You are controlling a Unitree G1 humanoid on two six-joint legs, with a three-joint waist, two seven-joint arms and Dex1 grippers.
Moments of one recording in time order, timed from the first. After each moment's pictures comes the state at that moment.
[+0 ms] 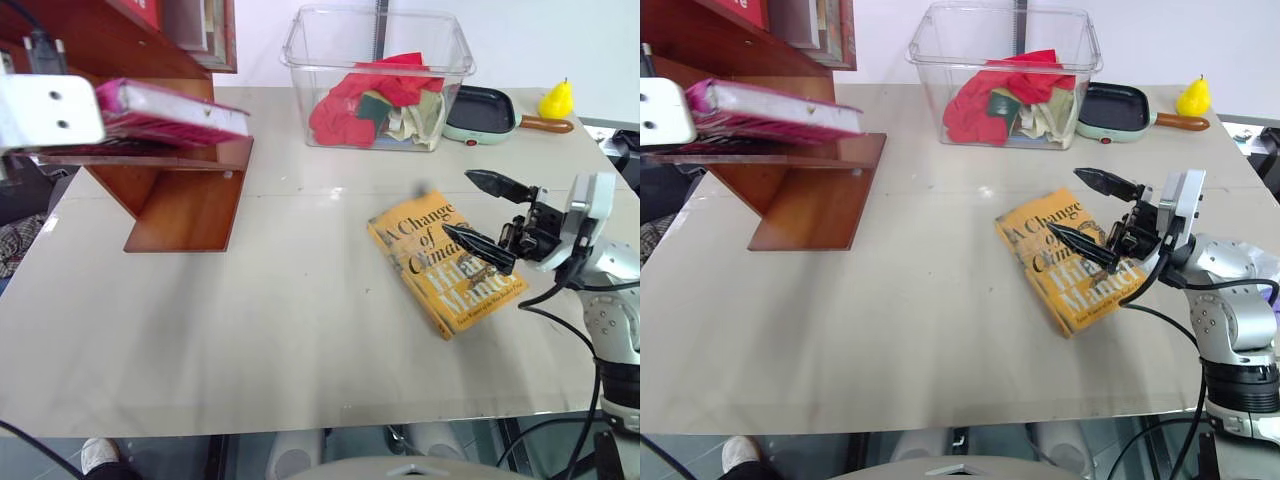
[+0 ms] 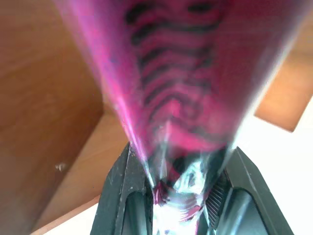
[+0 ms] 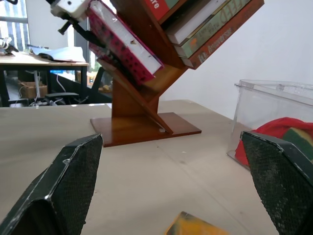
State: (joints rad) left arm -0.58 1.54 0.13 -0.05 0.16 0.26 -1.17; right arm -0.28 -0.57 -0.19 -0.28 0.71 0.20 1.02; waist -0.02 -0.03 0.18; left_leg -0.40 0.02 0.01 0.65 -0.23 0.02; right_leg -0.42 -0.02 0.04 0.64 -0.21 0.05
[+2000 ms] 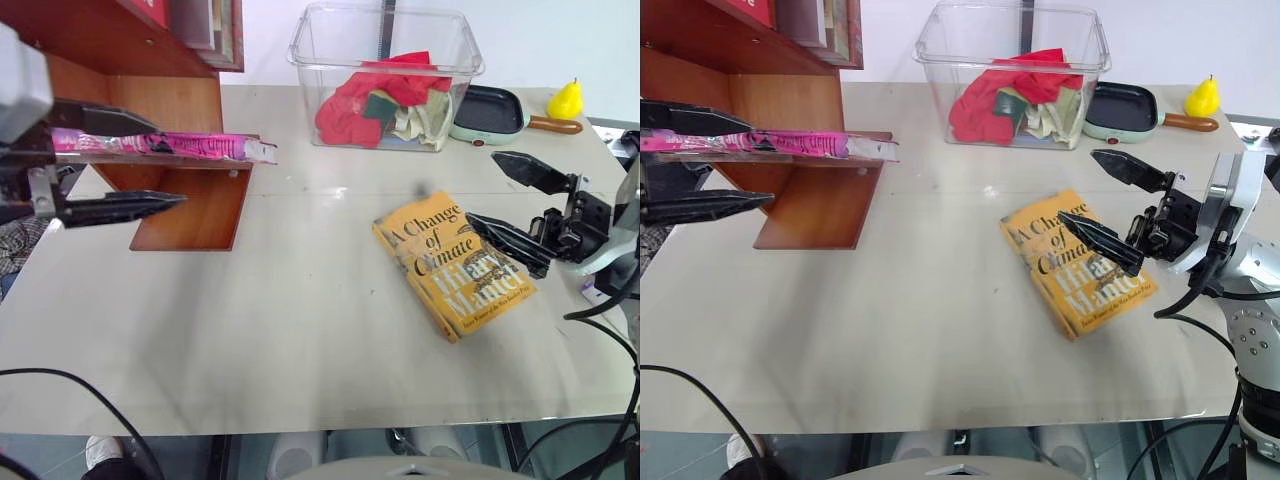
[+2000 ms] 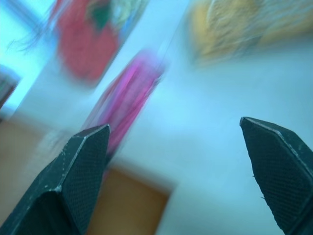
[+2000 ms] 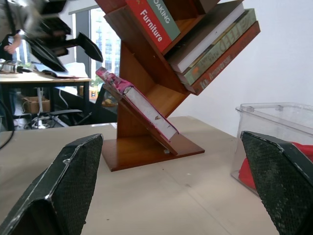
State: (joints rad) left arm -0.56 1.17 0.62 -0.47 -0.74 1.11 -1.39; right arm -0.24 -0.68 -0.29 -0.46 0.91 0.37 0.89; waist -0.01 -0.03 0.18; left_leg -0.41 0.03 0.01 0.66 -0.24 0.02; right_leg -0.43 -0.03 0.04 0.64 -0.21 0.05
